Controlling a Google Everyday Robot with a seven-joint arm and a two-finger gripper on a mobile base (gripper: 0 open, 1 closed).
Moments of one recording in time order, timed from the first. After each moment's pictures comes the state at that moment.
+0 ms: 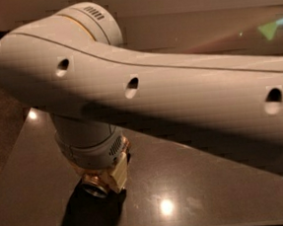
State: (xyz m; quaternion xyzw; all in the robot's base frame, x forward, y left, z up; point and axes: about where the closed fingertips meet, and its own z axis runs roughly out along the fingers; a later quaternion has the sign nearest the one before) arm 0.343 0.083 0.846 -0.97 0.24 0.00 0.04
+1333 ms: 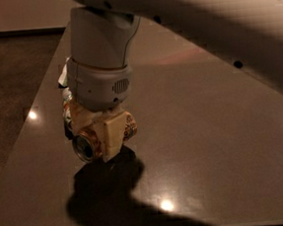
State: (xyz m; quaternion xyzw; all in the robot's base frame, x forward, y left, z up) arm 0.373 0.081 0.915 -0.92 0.35 0.14 0.08
